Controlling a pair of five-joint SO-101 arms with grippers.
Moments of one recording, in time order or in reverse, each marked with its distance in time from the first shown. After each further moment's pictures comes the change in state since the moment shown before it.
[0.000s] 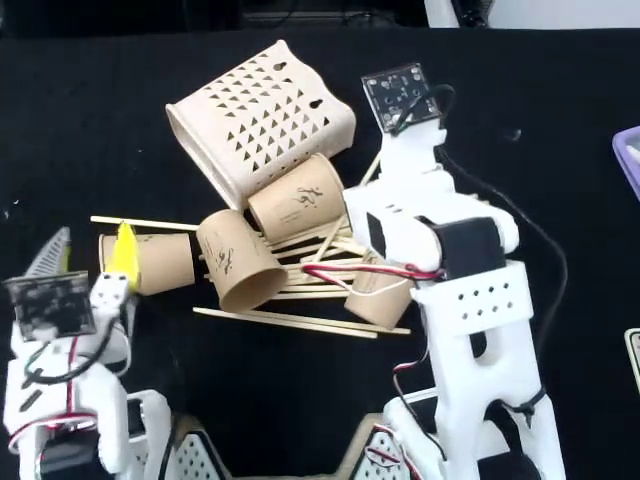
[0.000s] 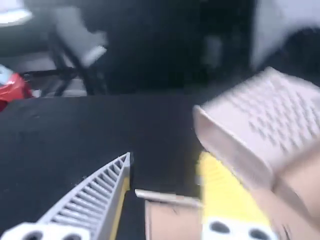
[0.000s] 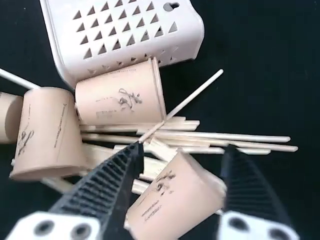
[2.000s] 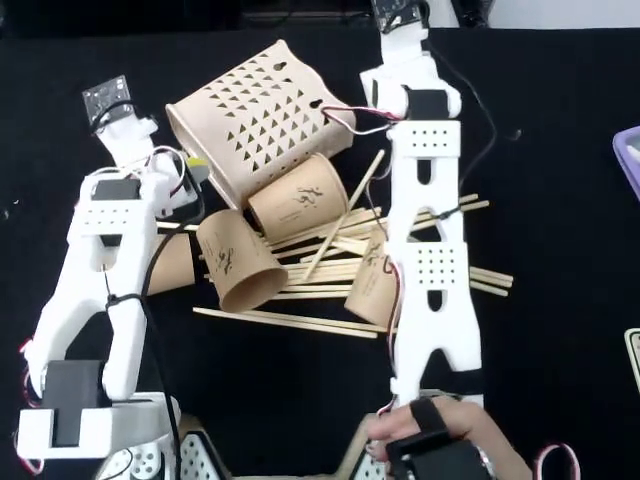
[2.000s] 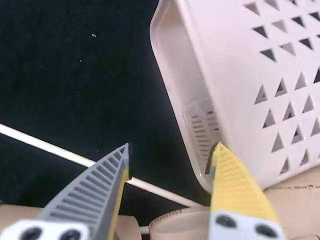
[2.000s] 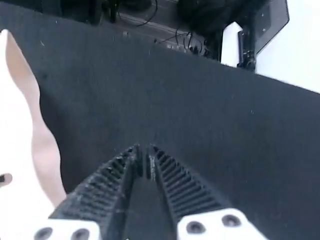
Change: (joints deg) left arm 14.1 94.1 -30.9 -21.7 29.1; right arm 11.2 108.1 -108.9 -11.4 13.0
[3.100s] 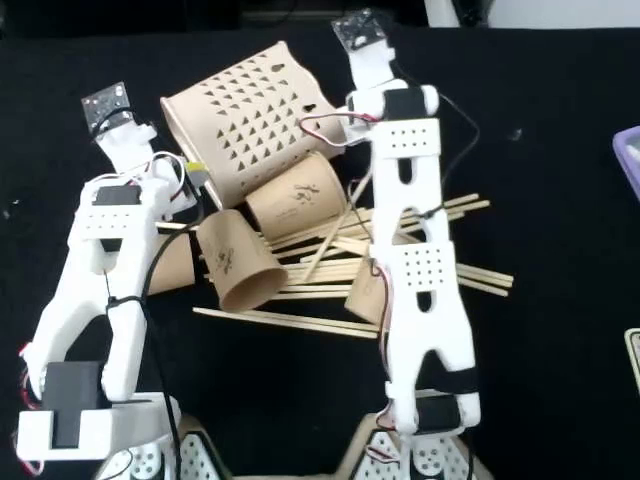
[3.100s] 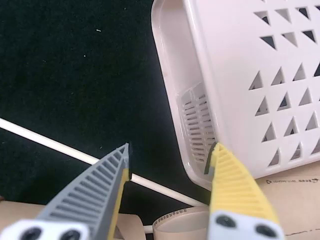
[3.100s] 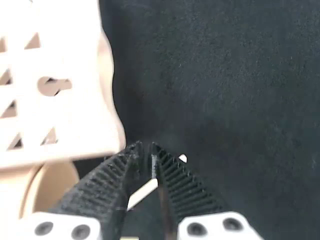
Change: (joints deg) left arm -0.1 0.0 1.8 -1.1 0.3; right arm -4.6 -4.1 -0.4 26.3 0.2
